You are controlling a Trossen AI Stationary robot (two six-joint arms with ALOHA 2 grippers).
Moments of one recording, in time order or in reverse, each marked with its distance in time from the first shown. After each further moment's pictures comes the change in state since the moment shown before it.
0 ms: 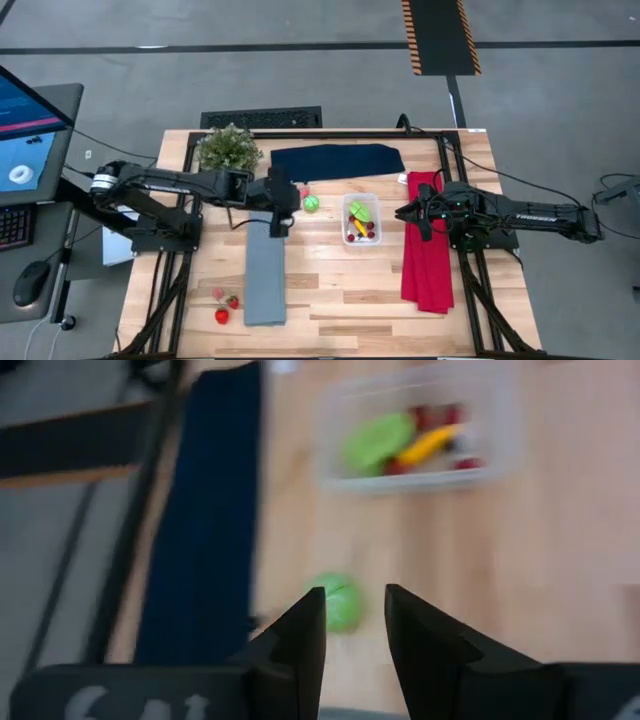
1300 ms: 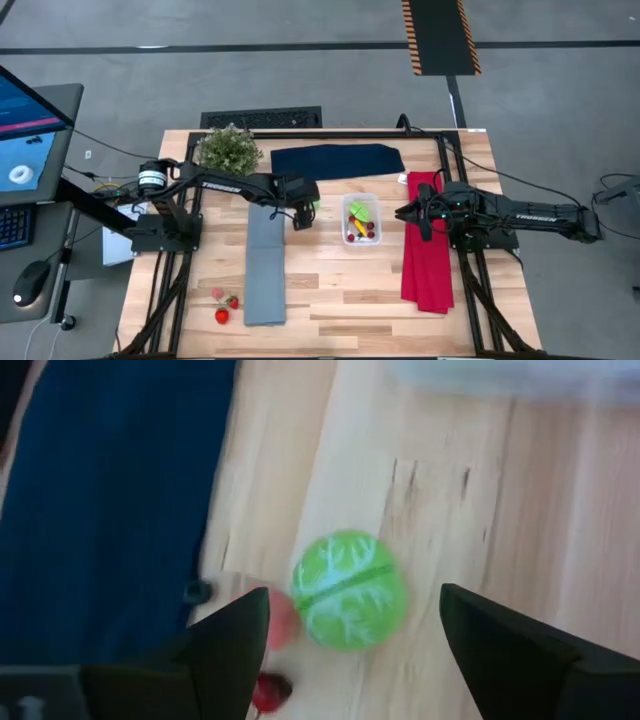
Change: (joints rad) left arm 0.160 0.357 -0.067 0.222 0.053 -0.089; right arm 0.000 -0.002 0.000 -0.001 0.000 0.000
